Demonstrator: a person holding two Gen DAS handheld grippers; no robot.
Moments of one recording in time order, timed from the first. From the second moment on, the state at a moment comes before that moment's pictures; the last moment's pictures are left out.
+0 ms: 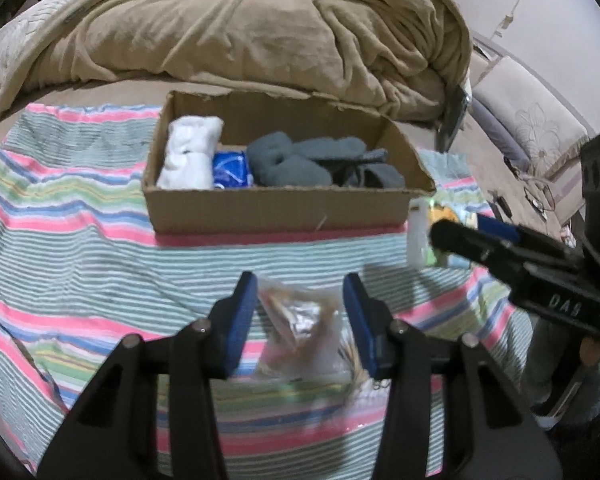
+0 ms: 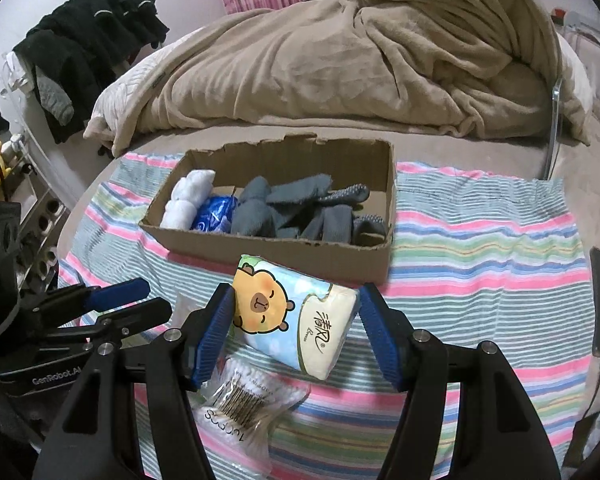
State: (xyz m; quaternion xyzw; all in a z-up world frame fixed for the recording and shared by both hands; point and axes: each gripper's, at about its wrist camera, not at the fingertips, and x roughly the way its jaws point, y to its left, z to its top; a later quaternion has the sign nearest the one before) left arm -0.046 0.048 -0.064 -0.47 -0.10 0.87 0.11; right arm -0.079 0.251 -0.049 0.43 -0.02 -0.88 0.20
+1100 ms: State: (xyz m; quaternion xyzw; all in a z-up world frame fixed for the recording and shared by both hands) left arm -0.055 0.044 -0.049 -0.44 -0.10 0.89 0.11; right arm -0.093 0.253 -0.031 0.41 -0.03 -0.89 0.20
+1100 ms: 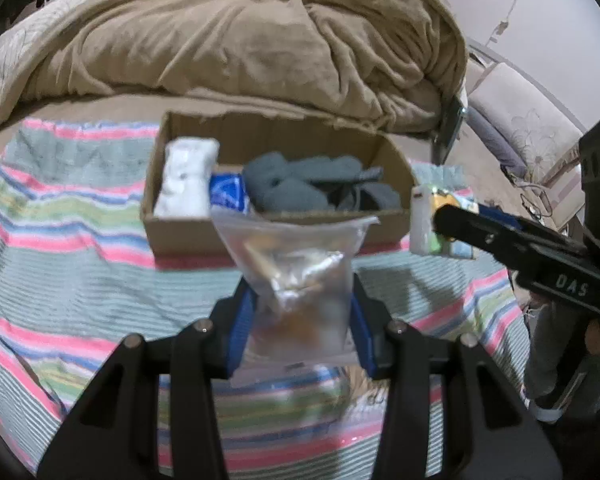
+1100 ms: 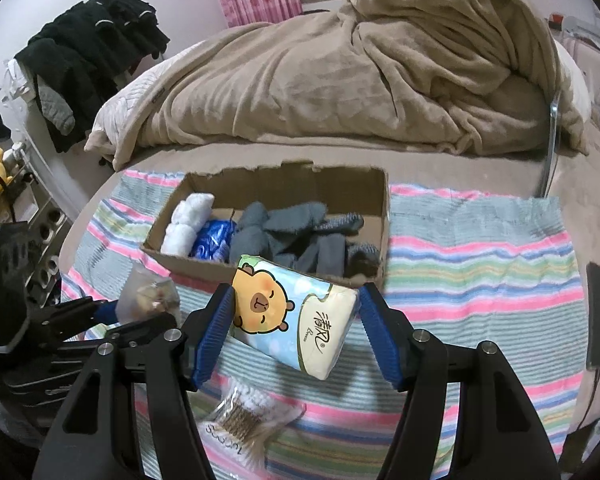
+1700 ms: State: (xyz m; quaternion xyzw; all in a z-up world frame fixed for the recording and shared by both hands) left arm -0.101 0.031 -0.026 -0.41 -0.10 0.90 0.11; right arm -0.137 0.247 -0.024 0.39 -0.01 -0.90 0.21
